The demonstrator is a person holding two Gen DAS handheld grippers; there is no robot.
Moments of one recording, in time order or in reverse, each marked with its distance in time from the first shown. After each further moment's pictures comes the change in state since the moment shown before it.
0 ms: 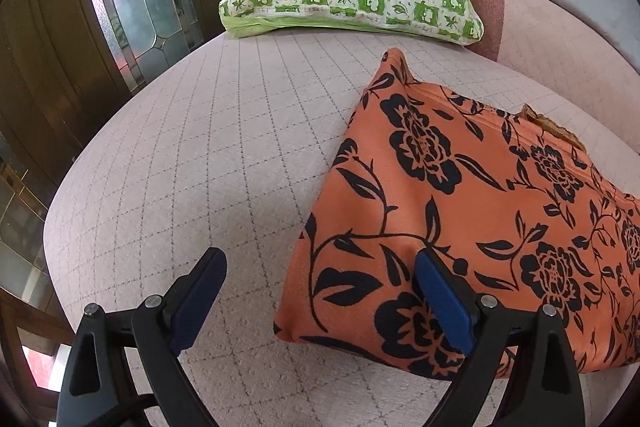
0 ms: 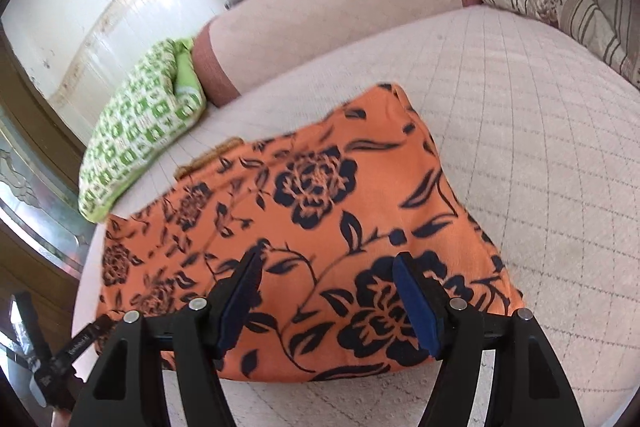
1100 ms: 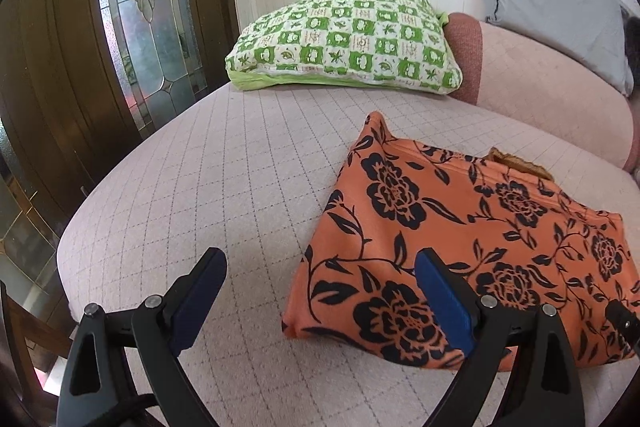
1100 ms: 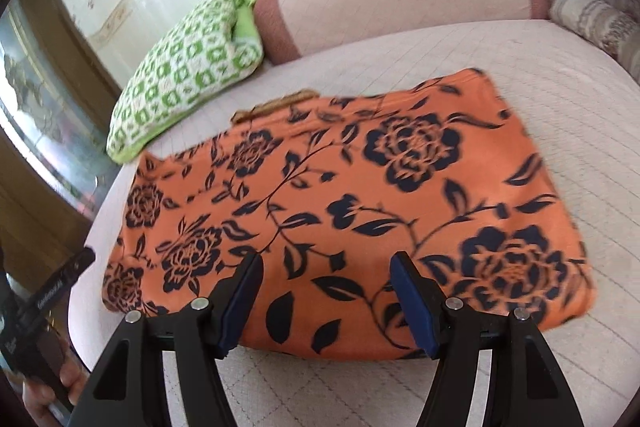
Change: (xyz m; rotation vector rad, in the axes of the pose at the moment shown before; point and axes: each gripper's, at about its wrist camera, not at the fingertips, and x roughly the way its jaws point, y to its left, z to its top) left arm -0.054 0.000 -0.002 0.006 -0.177 -0.021; right arm 0.012 0.052 -0.026 -0.171 0.069 0.068
